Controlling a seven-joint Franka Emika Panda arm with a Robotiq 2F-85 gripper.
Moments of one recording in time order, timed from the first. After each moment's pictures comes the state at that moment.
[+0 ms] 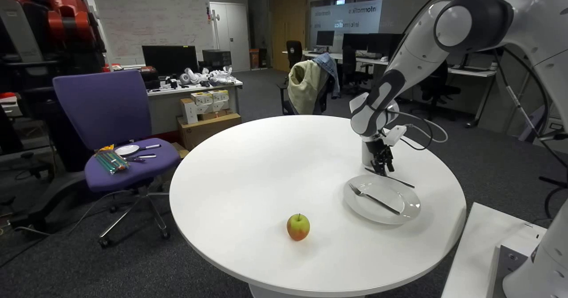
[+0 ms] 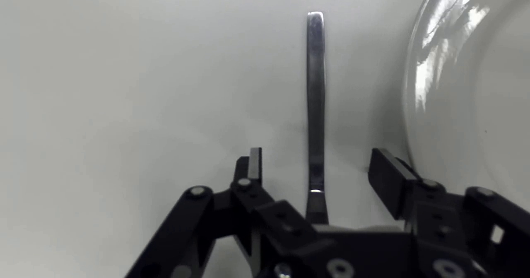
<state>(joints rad) -0.29 0.69 -0.18 -1.89 -0.24 2.18 -0.32</state>
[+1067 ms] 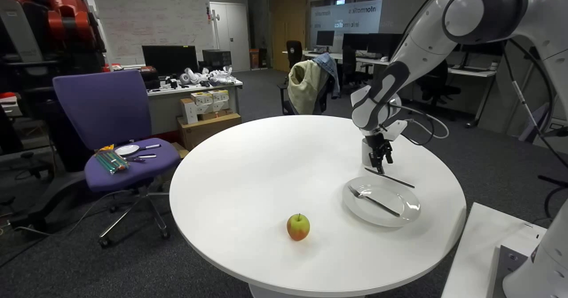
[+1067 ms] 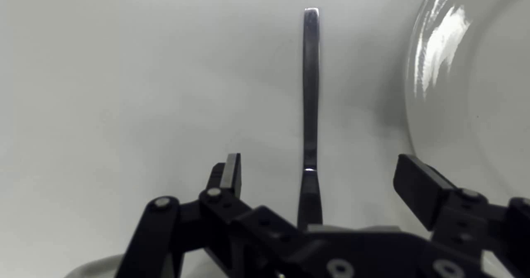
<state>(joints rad) -0.29 0.62 -0.18 -1.93 -0.24 2.21 -0.32</state>
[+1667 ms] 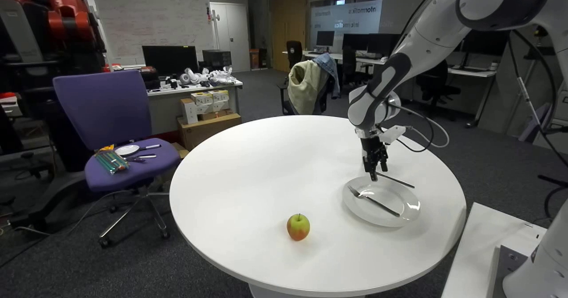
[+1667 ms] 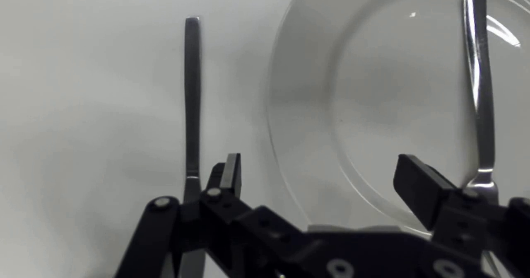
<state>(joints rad) -0.28 0.54 -0.10 -2.05 -0.12 2.21 -0.32</state>
